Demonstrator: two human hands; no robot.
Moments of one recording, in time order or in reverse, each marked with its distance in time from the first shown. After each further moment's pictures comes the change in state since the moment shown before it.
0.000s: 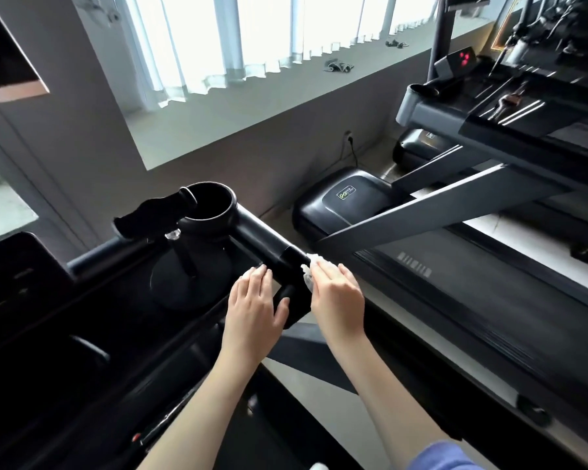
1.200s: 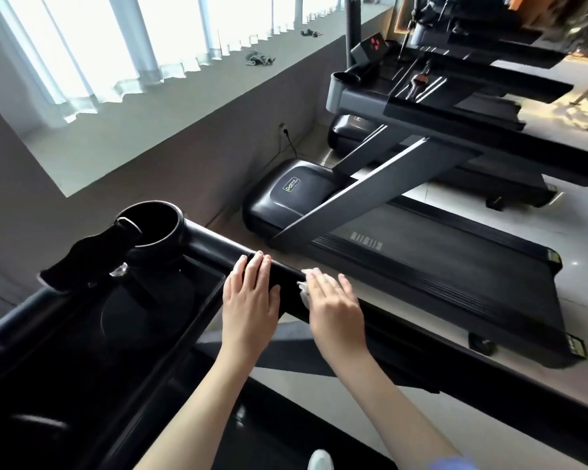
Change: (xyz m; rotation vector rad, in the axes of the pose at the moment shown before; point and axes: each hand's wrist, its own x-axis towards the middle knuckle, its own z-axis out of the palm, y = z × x) left_hand 0.033 0.023 0.013 -0.172 0.041 0.178; right_hand -0.039 0.016 -0.017 -0.293 -0.032 0.115
